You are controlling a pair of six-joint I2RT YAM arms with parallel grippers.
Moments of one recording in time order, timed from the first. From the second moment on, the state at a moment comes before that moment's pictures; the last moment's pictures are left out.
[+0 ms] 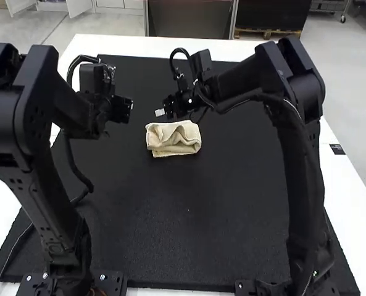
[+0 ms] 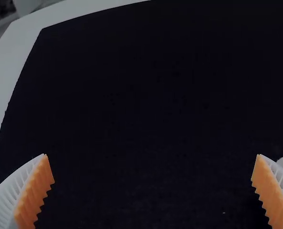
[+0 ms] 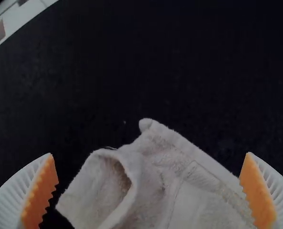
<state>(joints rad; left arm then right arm) 0.03 1.48 0.60 0.52 0.03 0.19 0.56 2.14 1.47 0.04 -0.51 -0.09</state>
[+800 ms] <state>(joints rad) -0.08 1.45 0.62 0.54 -0.03 0.15 0.57 2.18 1.44 0.14 -0.44 -0.08</state>
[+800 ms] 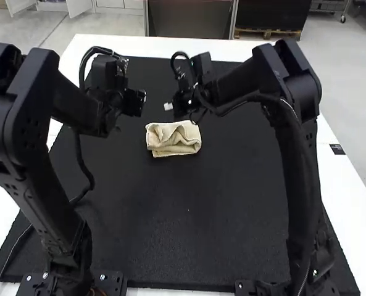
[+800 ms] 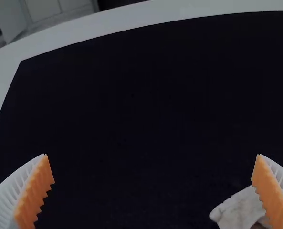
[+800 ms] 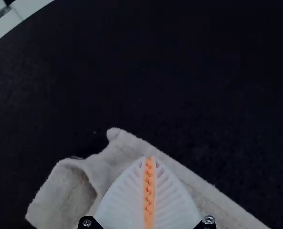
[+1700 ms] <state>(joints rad) 0.01 1.45 0.64 0.54 -0.03 0.16 0.66 2.19 1.34 0.13 -0.46 -0.12</state>
